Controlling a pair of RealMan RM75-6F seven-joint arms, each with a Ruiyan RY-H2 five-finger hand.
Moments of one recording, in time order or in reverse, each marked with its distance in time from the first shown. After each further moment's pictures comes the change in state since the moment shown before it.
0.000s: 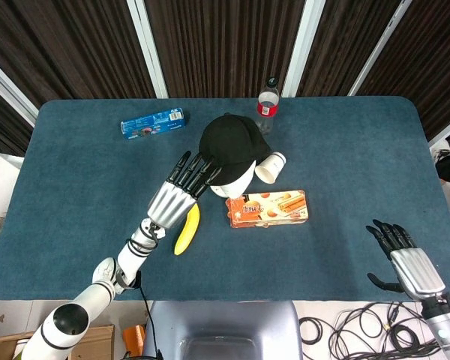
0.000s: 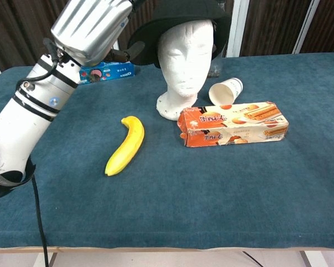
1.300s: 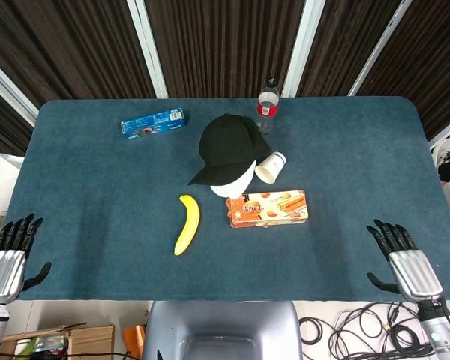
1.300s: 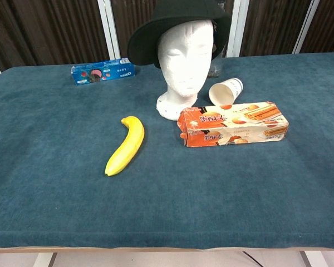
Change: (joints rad) left arm 0.740 0.924 0.237 -1.233 -0.173 -0.109 -0.085; right arm -0.027 -0.041 0.019 -0.029 0.039 0.028 -0.151
